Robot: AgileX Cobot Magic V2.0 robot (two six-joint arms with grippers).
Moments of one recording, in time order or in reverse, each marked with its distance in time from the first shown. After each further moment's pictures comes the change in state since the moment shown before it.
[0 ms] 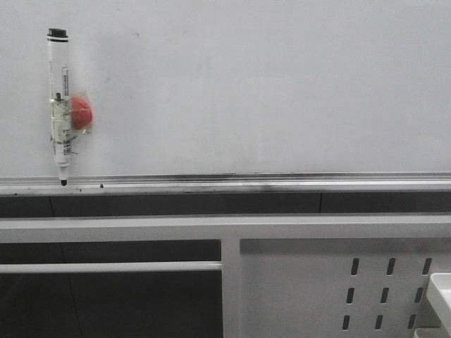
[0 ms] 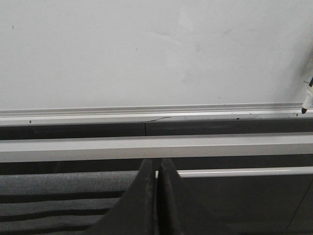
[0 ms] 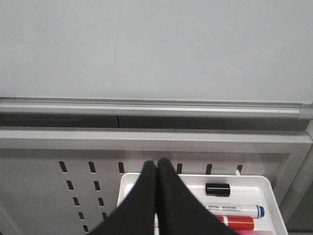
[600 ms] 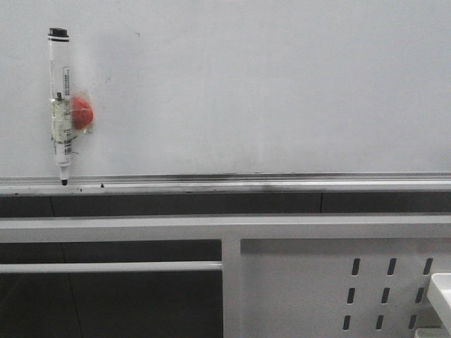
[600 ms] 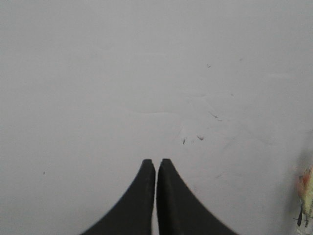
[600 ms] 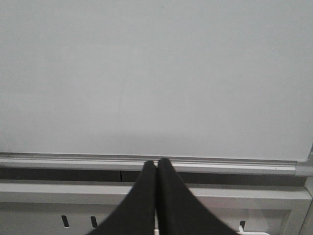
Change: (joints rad) left arm 0.000 0.000 0.000 0.000 -0.423 0.000; right arm 0.000 0.000 0.000 -0.002 -0.184 0.000
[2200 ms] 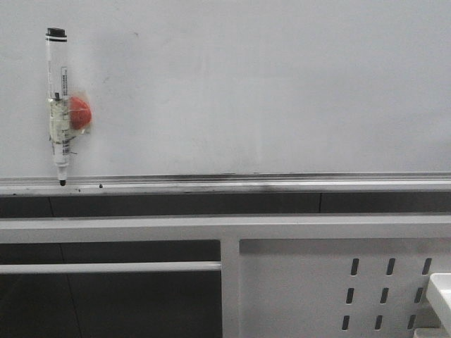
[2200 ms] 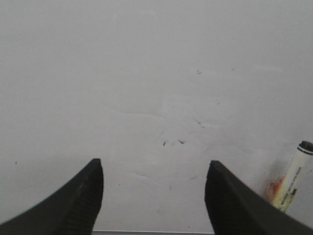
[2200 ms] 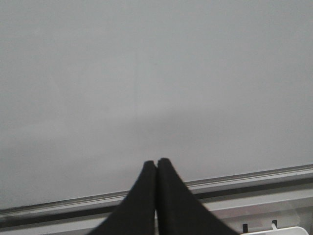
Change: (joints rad) left arm -0.025 0.148 -0.188 -0.126 0.196 0.028; right arm 0.000 0.184 -0.237 0.042 0.112 0.182
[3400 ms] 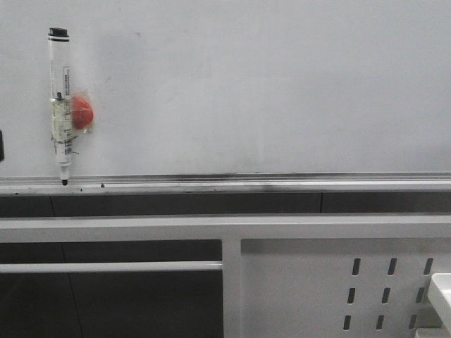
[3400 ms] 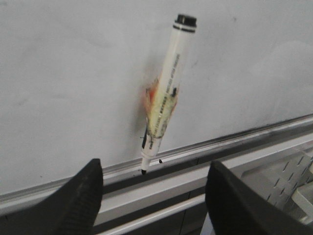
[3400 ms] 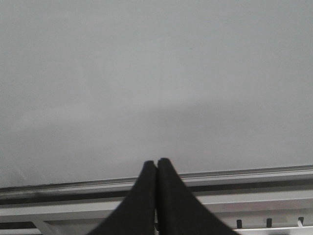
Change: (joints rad) left arm -0.558 0.824 0.140 -0.026 -0.772 -0.049; right arm 0.097 0.000 -0.005 0.002 0.026 0.002
